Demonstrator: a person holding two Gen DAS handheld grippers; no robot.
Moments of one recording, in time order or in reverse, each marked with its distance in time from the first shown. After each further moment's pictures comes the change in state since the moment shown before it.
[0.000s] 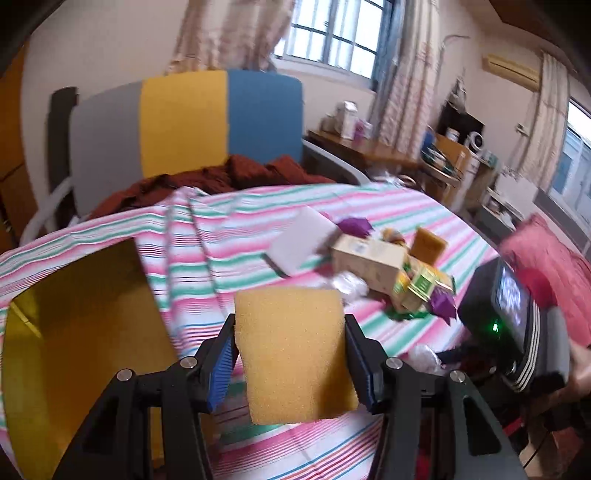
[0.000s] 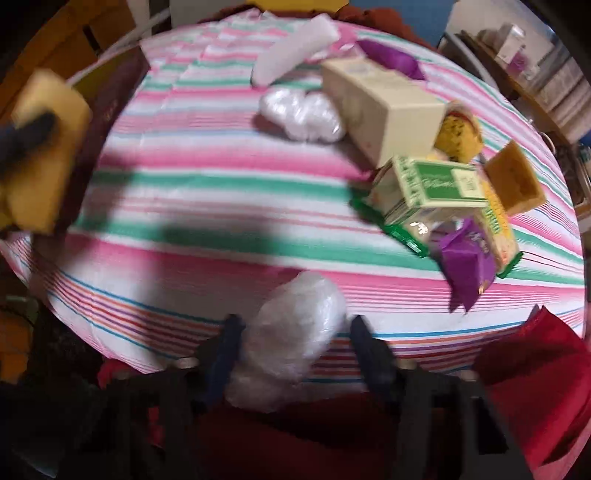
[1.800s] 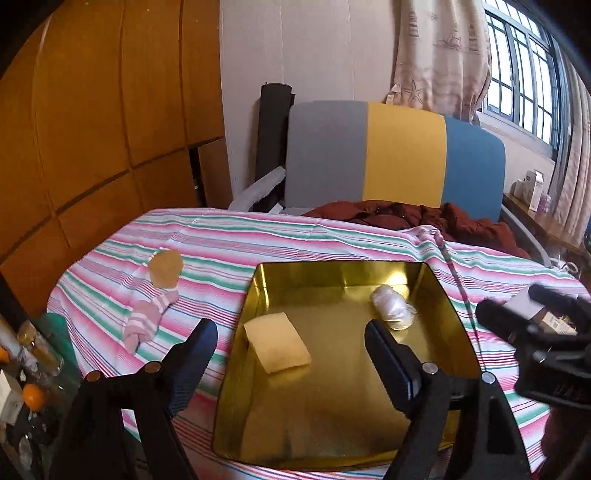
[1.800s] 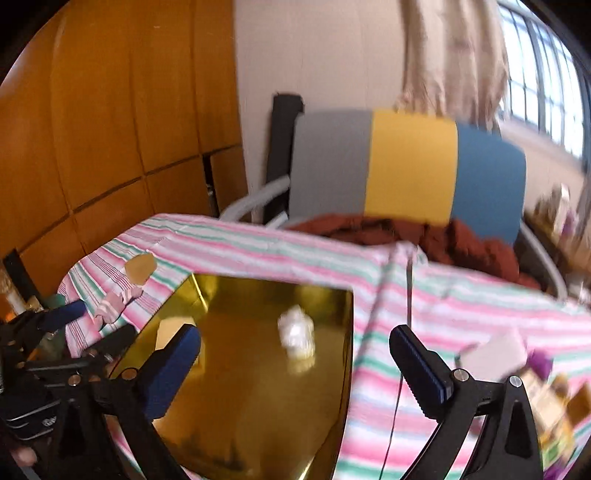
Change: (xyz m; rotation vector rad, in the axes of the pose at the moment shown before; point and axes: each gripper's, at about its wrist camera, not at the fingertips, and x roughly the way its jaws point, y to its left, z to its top) left arm -0.112 0.173 -0.041 -0.345 -0.117 0.639; right arm -0.116 0.214 0.118 -0.115 -0.743 0.197
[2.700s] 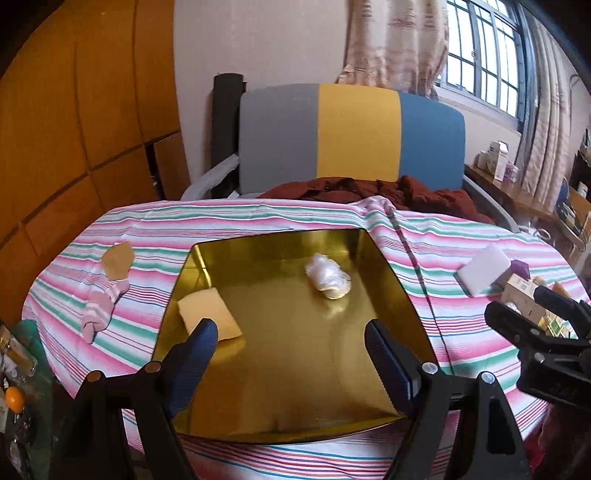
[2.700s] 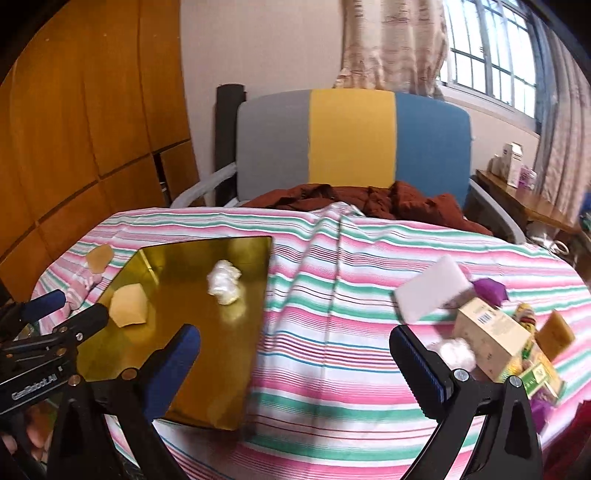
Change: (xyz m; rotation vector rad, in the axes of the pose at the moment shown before) left arm -0.004 -0.063 -0.025 0.109 0.052 -0.116; right arm -0.034 -0.063 -0.061 0.110 0.017 -0.148
